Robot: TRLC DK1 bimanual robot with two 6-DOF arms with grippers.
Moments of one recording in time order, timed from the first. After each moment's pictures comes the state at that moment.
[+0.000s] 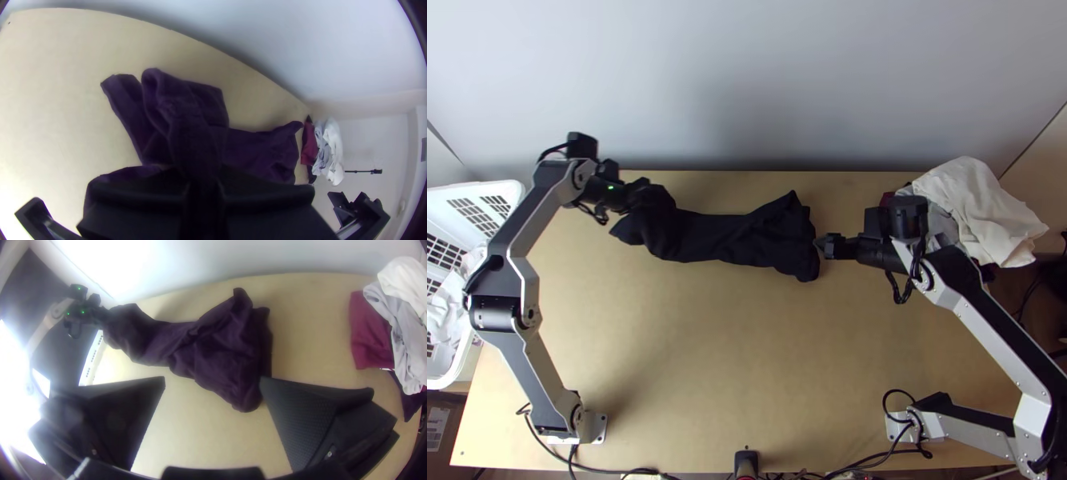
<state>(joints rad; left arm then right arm) -0.02 1.97 1.79 -0.86 0.53 -0.32 0.37 1.29 1.08 -0.51 -0.27 0.39</state>
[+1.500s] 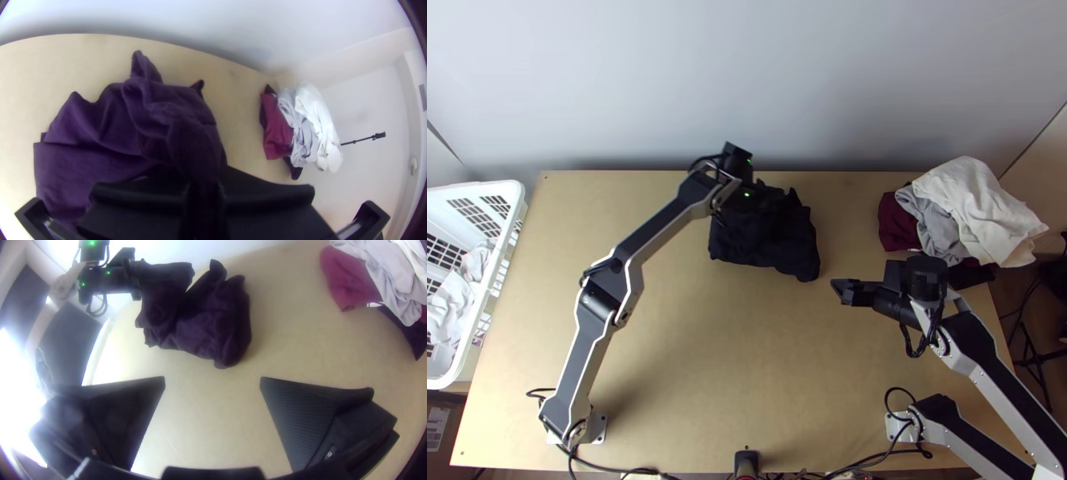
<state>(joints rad) -0.58 2.33 2.28 -0.66 0.34 -0.67 0.34 0.94 0.65 -0.38 -0.27 0.48</state>
